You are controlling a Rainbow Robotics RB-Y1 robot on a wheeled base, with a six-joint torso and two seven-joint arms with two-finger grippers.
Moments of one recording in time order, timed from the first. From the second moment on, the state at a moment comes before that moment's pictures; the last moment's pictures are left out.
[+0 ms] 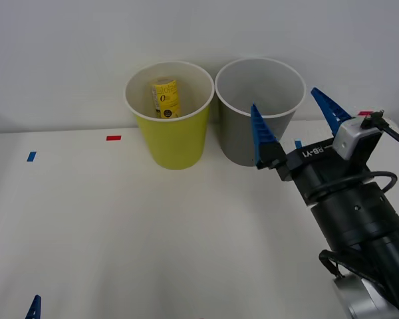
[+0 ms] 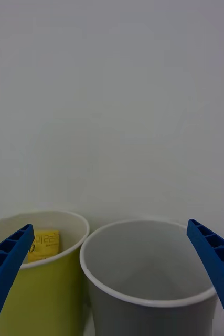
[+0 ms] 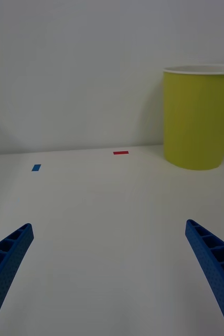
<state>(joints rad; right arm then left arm) 0.25 -0.34 0.26 -2.30 0.17 0.03 1.18 1.16 0.44 -0.10 -2.06 0.20 -0.71 -1.43</state>
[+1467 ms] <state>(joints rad) 0.85 -0.44 0.16 -2.16 0.06 -0.54 1.22 1.16 0.44 -0.10 -2.06 0.20 -0.71 -1.43</state>
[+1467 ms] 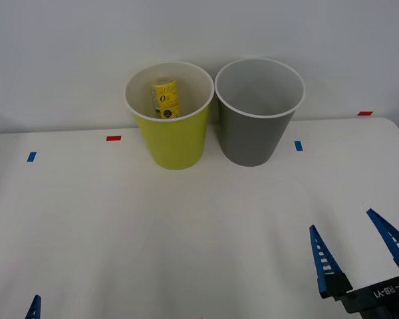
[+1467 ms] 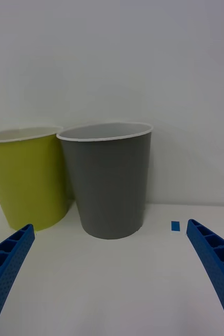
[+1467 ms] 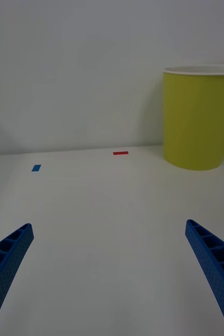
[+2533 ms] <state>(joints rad) 1.04 -0.41 0.20 -2.16 0.05 -0.63 1.28 1.16 0.44 -0.10 -2.06 0.20 -0.71 -1.43</state>
